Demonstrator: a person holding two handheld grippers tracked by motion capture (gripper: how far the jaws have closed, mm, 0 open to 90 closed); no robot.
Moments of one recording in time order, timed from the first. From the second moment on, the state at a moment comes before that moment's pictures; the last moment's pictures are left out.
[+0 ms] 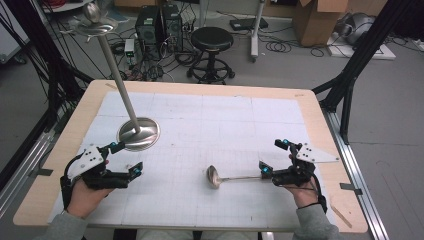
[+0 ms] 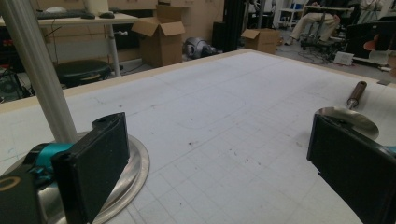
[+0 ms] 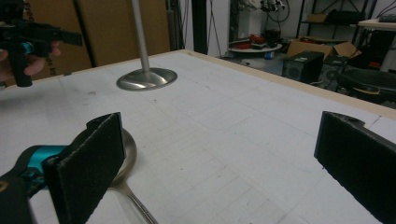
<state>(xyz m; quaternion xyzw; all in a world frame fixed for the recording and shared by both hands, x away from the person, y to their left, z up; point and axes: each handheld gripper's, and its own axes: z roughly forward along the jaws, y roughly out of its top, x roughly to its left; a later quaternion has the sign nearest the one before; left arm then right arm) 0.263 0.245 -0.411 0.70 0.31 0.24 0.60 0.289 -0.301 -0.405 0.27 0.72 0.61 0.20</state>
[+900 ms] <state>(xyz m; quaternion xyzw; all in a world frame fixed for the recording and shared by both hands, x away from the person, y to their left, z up) 0.263 0.239 -0.412 0.71 0.31 0.24 0.58 0.277 -0.298 -0.404 0.27 0.75 0.58 0.17</state>
